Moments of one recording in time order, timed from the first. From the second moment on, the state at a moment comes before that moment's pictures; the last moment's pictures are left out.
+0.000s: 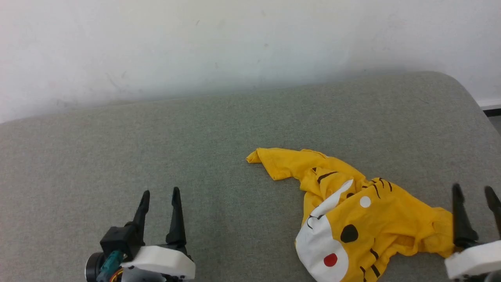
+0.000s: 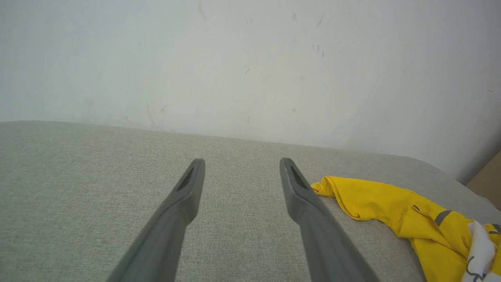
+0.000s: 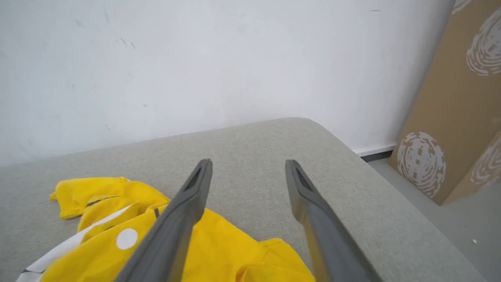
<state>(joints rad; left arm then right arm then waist) 0.02 0.05 -0.09 0.12 -0.25 0.06 -0.26 0.13 -0.10 -0.27 -0.06 0.22 0.13 -0.02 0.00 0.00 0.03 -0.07</state>
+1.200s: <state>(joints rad) -0.76 0.05 -0.61 0.84 -0.45 -0.04 0.39 0.03 -0.11 0.10 -0.12 0.23 0.13 -0.07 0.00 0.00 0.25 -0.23</state>
